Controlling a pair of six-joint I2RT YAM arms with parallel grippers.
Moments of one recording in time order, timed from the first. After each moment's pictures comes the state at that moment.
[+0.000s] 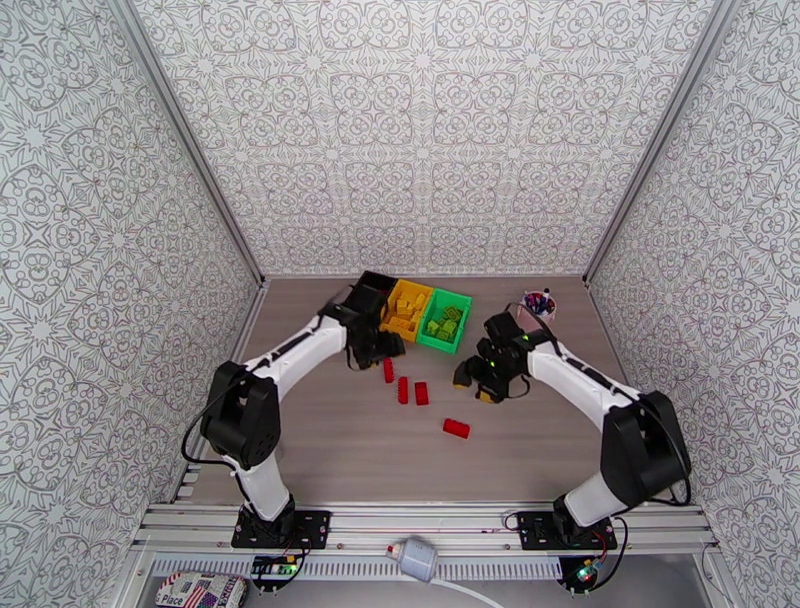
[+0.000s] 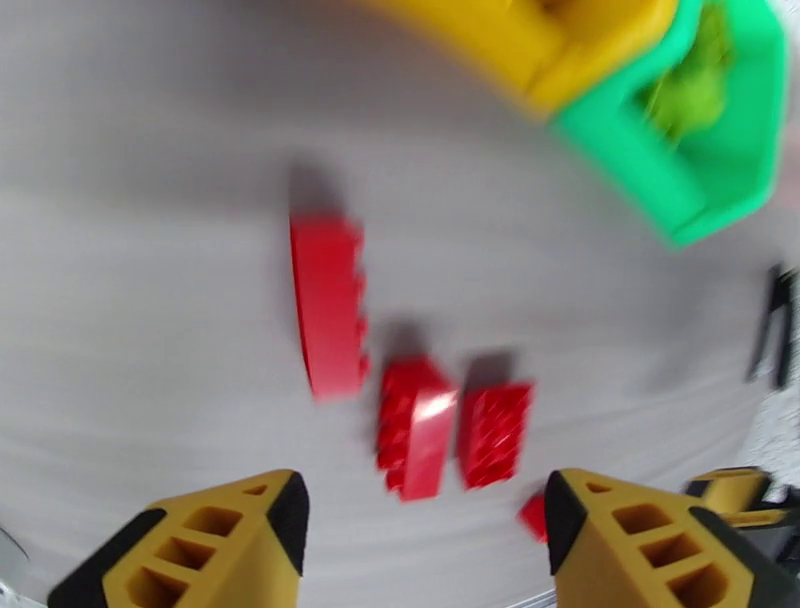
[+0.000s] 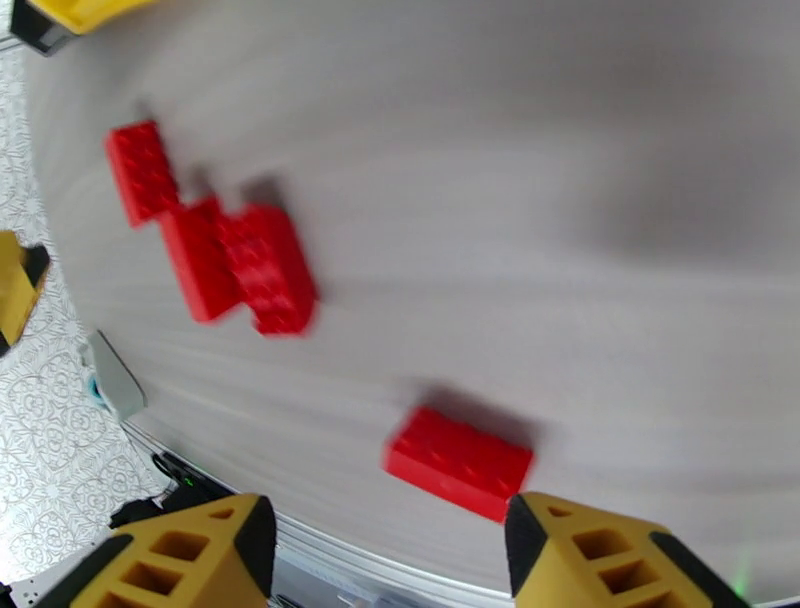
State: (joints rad) left arm -0.52 1.79 1.38 -0.84 0.18 -0.72; right arm 0.40 1.51 1.07 -0.83 -0.44 0.71
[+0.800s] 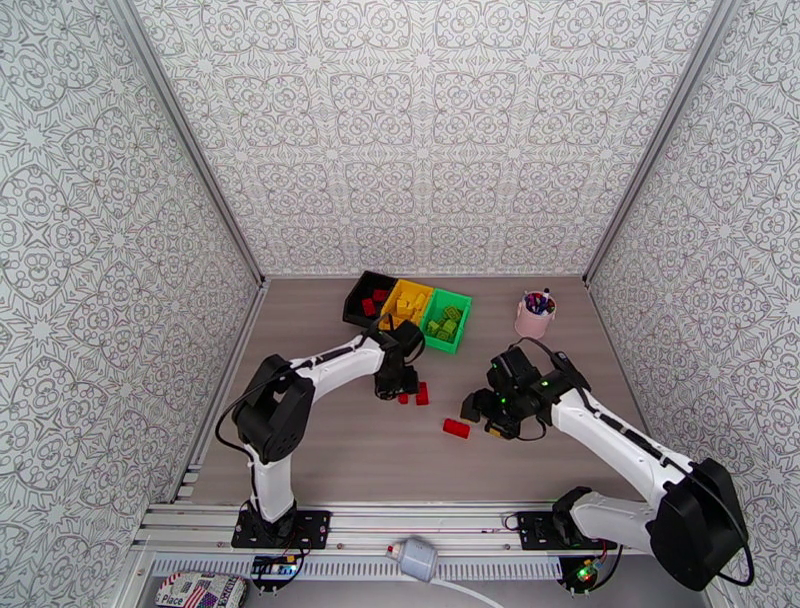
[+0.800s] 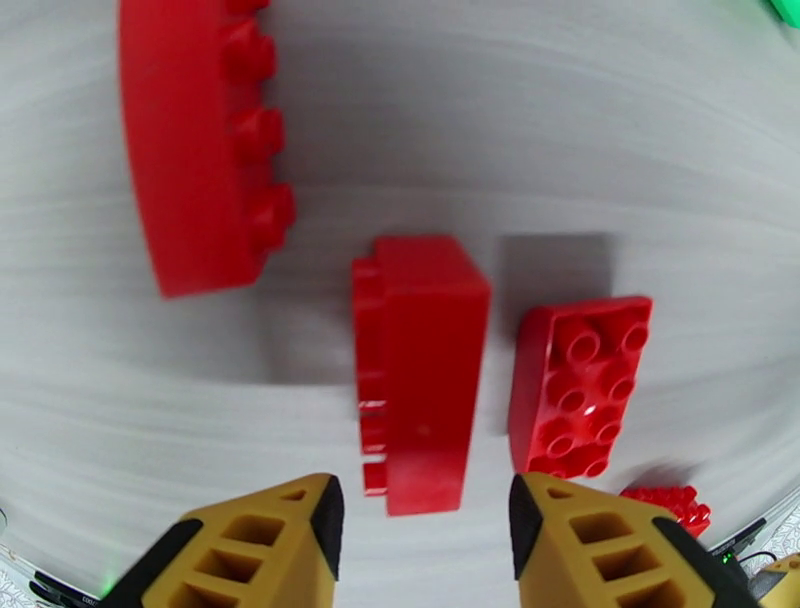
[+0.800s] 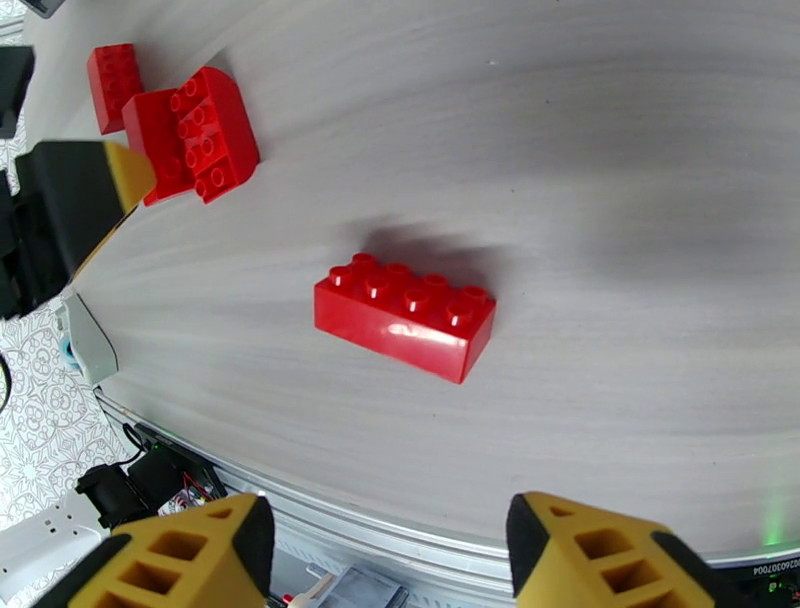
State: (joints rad) left arm -0.67 1.94 1.41 -0.87 0.08 -0.78; right arm 0.52 1.22 0.84 -0.82 -0.37 0.85
